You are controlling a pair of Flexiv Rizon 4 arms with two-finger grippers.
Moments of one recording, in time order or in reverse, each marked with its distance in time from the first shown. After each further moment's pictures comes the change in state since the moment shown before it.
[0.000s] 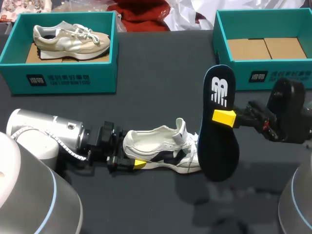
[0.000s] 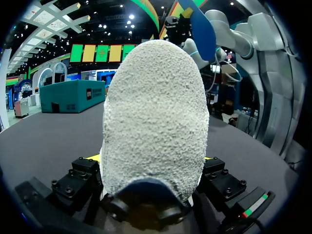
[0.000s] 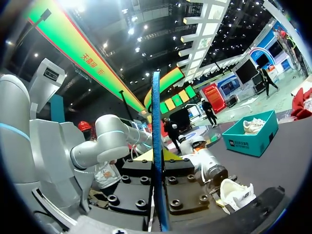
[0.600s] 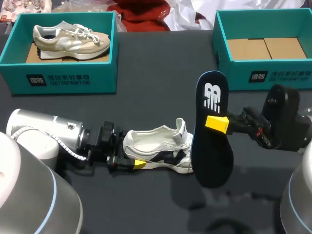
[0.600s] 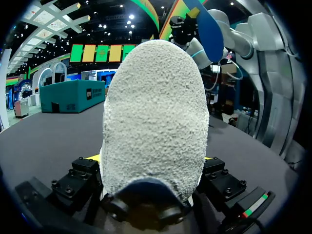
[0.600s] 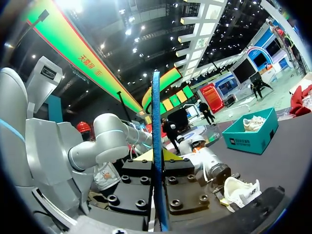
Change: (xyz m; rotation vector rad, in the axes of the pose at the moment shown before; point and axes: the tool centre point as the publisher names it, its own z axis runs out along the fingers) left arm 0.000 0.000 0.000 0.000 0.000 0.000; right arm 0.008 -0.009 0.012 -0.008 -0.019 0.011
